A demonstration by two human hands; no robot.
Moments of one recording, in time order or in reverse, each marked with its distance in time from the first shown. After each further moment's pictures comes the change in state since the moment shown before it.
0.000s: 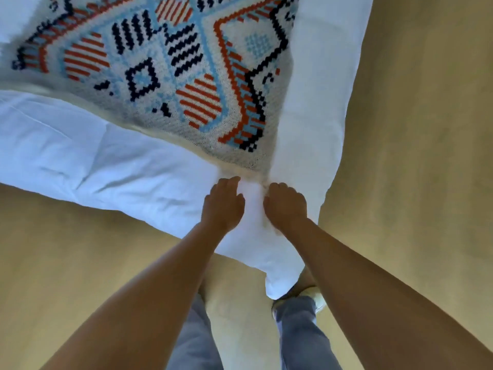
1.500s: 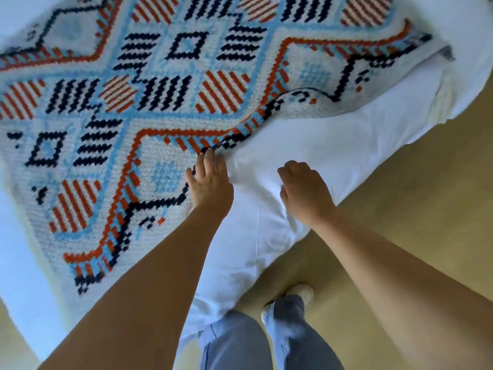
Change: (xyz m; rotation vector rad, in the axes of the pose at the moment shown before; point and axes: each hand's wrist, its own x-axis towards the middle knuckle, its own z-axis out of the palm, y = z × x) left_hand 0.404 0.254 -0.080 0.272 0.319 -0.638; right_hand 0.435 0.238 -0.296 -0.299 0.041 -0.793
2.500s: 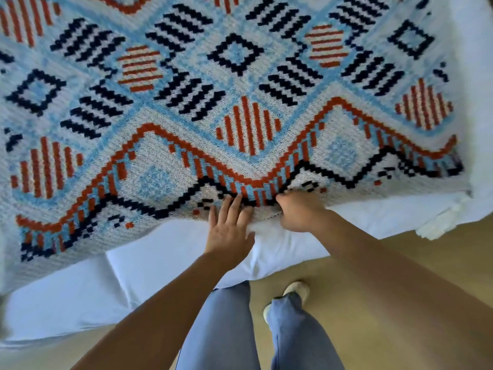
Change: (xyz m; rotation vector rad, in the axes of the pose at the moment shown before) left_hand -0.005 0.065 0.009 -0.420 -0.178 -0.041; right_hand 0.129 0.041 -0.050 -0.234 -0.637 -0.339
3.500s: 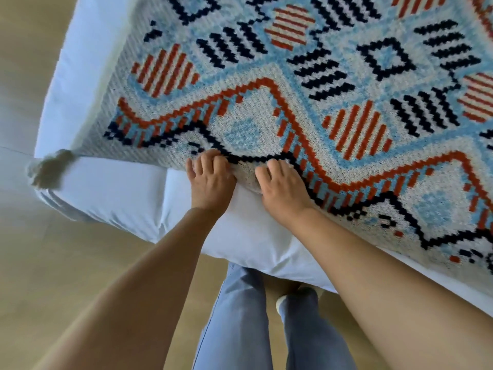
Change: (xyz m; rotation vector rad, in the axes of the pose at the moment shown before) left_hand -0.045 -0.088 -0.021 -0.226 0.588 -0.740; right_hand 0.029 -0.137 -0.003 -0.273 0.595 -0.607
